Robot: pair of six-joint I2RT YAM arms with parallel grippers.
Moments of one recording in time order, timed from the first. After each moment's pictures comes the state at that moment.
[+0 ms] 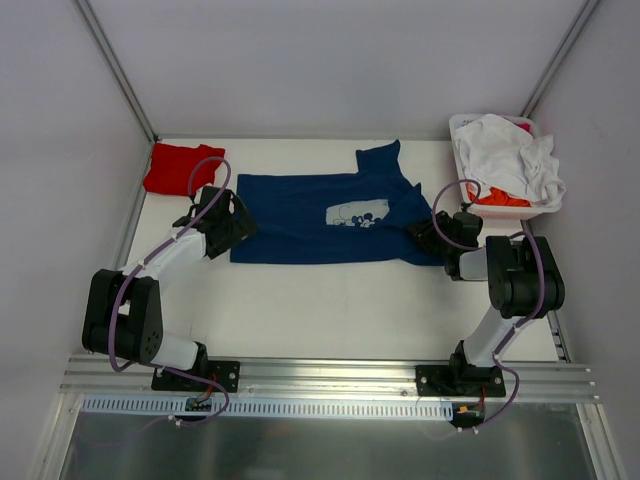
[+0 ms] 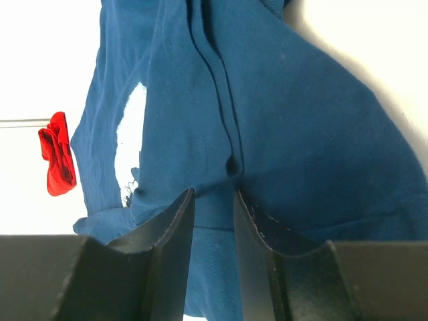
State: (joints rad) left arm -0.20 1.43 0.85 -0.36 -0.13 -0.72; right arm 0.02 1.75 0.56 0.67 -0.32 0.94
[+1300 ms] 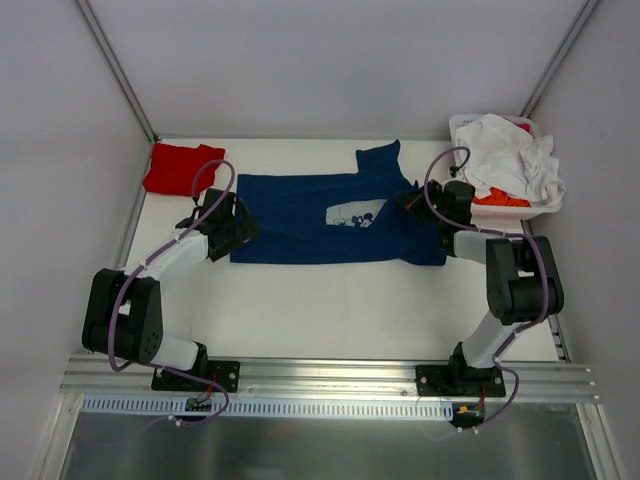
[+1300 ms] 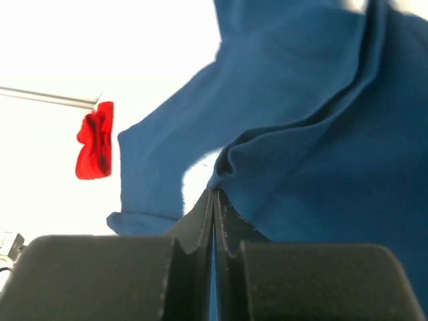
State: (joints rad) left arm -0.22 1.43 0.84 -0.36 -0.14 -0.72; right arm 0.10 1.70 0.77 0.55 -0.33 0.89
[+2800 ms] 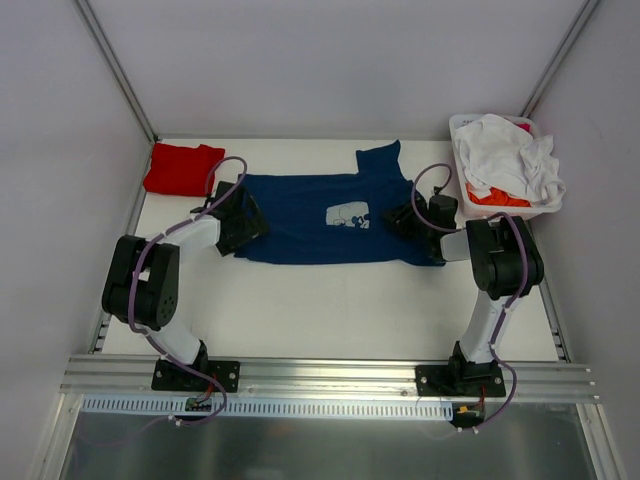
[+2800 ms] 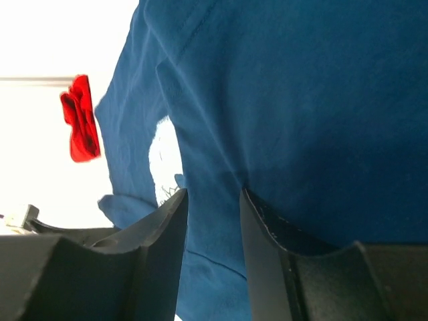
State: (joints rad) left arm -0.23 1.64 0.94 -0.32 -0.08 -0.72; right arm 0.15 1.92 0.77 0.64 -0.38 1.02
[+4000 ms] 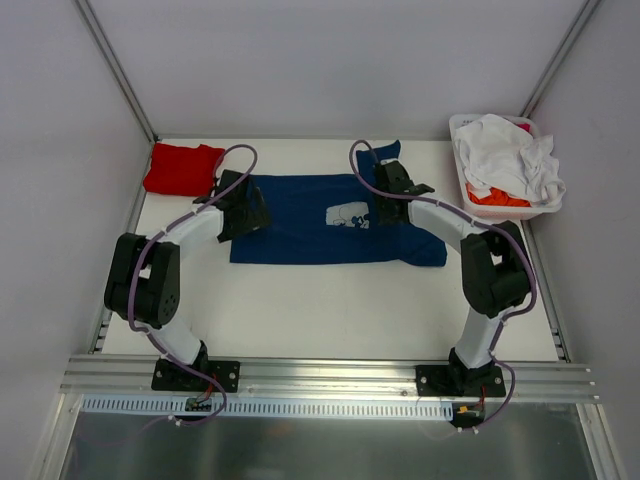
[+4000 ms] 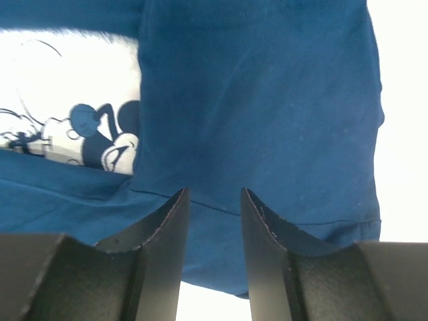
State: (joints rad) left arm -0.26 1.64 1.04 -0.39 -0.14 -0.57; right arm 0.46 1.81 1.31 -0.46 0.30 0.17
